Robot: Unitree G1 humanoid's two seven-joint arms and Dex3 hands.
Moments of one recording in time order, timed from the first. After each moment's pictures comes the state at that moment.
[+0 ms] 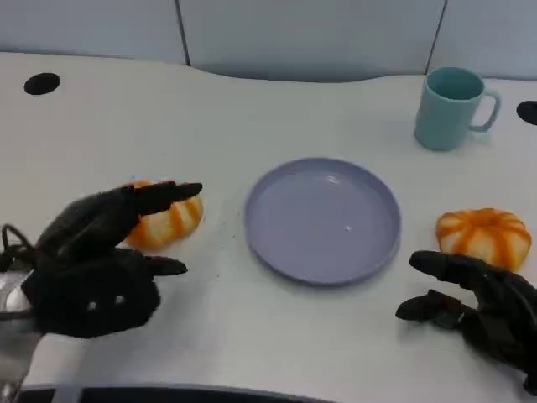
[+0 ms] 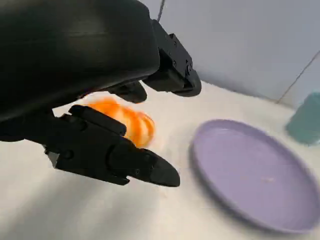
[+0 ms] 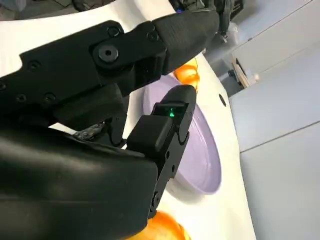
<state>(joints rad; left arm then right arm) -0.38 0.41 -0.11 0.30 0.61 -0.31 -0.22 -0.34 -0.12 -0.27 0.92 0.37 -0.11 0.88</state>
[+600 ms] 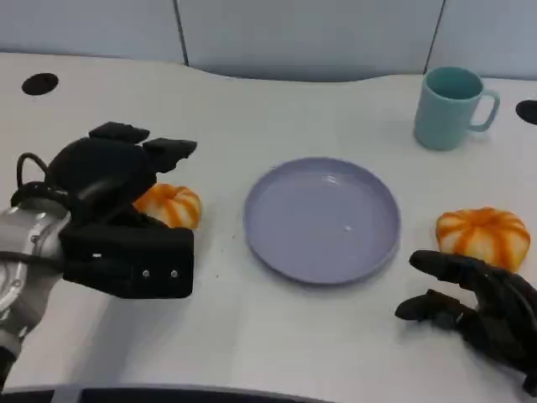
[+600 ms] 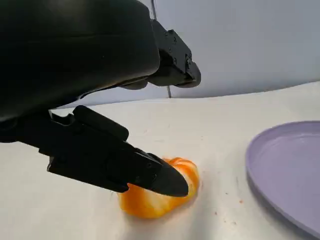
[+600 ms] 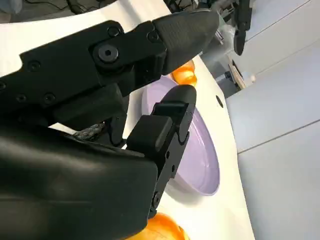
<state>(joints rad) -0.54 0.46 -0.28 0.34 0.79 -0.16 -0.18 -0.34 -0.12 -0.27 0.93 0.38 -0.11 0.89</state>
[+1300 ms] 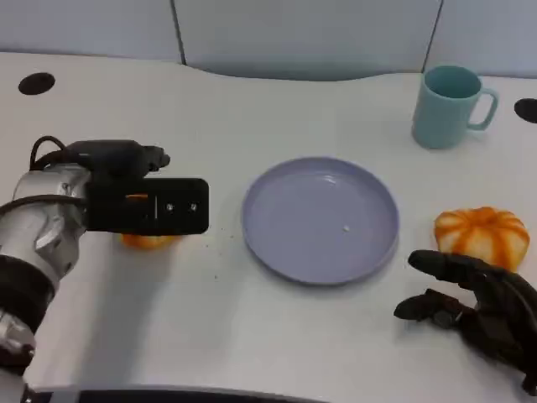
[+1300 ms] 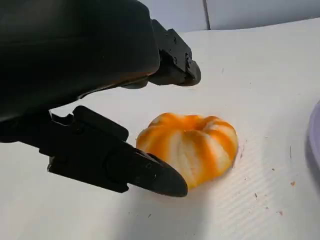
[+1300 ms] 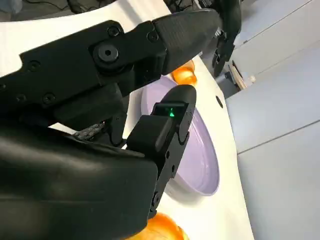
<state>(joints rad) -0.83 0.37 -0.42 0.82 0.74 -0.01 -0.30 -0.34 -0.12 -0.26 0.91 0.38 -0.11 0.88</state>
